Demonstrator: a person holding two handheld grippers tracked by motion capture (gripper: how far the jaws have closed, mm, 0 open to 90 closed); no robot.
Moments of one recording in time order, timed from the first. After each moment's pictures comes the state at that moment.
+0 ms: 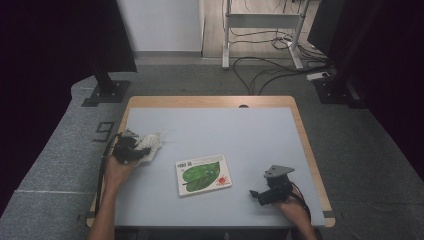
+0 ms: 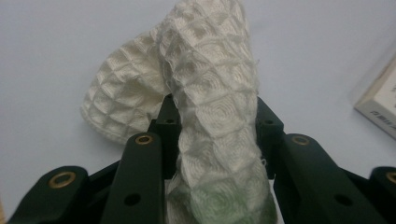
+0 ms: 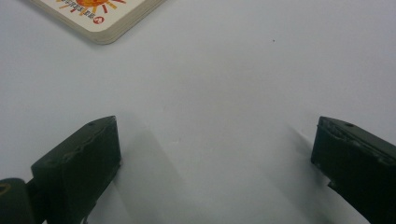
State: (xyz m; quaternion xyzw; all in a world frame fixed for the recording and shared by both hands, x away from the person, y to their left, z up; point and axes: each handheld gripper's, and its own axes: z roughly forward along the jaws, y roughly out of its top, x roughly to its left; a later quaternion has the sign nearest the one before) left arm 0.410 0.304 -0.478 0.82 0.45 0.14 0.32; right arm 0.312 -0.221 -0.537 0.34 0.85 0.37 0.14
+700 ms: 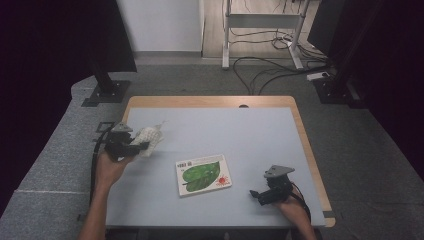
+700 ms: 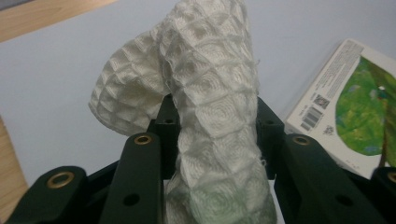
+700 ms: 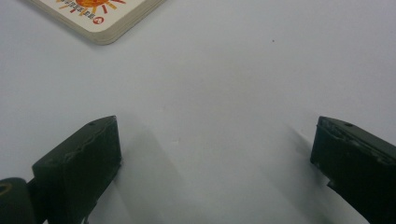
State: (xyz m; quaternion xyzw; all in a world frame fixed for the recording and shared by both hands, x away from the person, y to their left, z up) left arm 0.389 0.293 -0.424 0.83 0.41 0.15 0.36; right arm 0.312 -0.221 -0.537 0.34 0.85 0.37 0.14
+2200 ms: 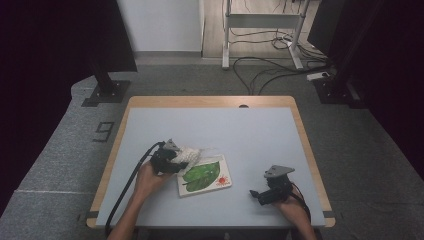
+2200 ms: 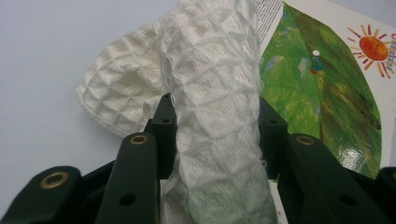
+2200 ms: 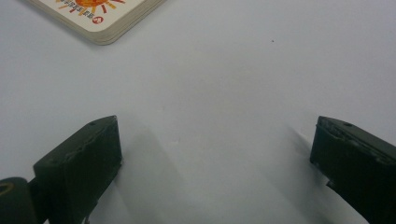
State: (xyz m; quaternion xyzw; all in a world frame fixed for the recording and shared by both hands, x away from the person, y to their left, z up) left arm 0.382 0.175 -0.485 0.89 0.32 0.09 0.31; right arm 0.312 -0.222 -0.537 0.34 0.85 0.37 0.14
